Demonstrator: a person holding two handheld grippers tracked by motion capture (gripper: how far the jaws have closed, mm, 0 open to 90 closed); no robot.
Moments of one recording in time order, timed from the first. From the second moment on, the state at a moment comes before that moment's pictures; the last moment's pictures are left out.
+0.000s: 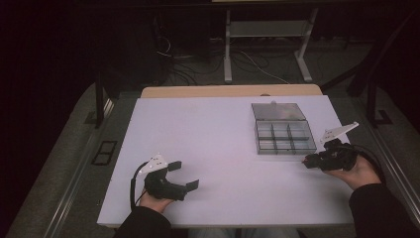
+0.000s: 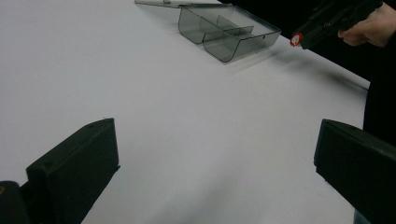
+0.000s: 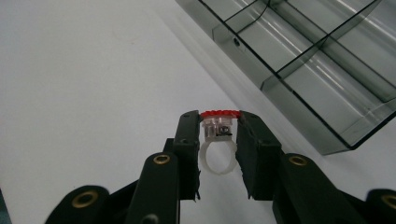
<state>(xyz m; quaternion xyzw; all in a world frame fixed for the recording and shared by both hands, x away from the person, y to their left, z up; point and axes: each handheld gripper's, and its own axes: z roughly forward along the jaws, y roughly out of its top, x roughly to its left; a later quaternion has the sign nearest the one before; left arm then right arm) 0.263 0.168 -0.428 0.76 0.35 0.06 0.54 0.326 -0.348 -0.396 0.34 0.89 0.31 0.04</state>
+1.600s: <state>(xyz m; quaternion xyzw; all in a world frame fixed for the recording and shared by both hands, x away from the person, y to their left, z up) 0.263 0.167 -0.429 0.76 0.35 0.06 0.54 0.377 -0.351 -0.356 0.36 0.88 0.31 0.06</state>
